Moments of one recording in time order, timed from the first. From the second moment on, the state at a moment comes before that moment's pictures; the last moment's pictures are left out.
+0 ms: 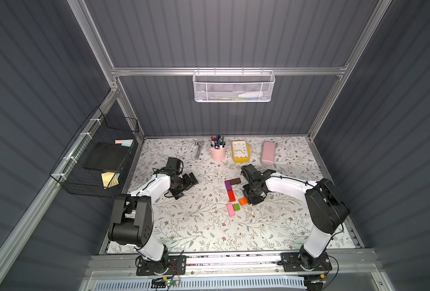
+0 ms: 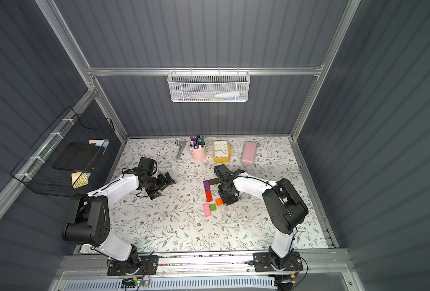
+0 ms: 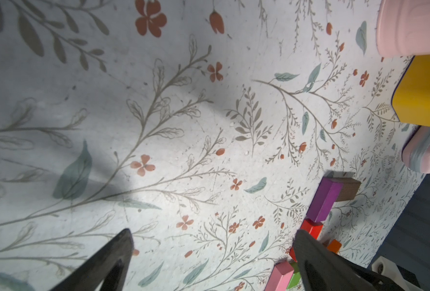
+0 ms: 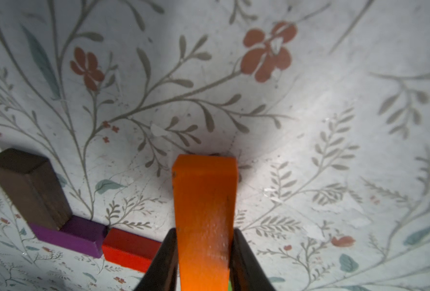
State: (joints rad) left arm -0.15 1.60 0.98 -0.57 0.32 -0.72; right arm 0.67 1.79 1.12 -0.69 -0.08 1.76
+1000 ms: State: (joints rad) left arm -0.15 1.60 0.98 -0.58 0.33 -0.70; right arm 0.73 1.84 1.15 -0.66 -0.07 1.79
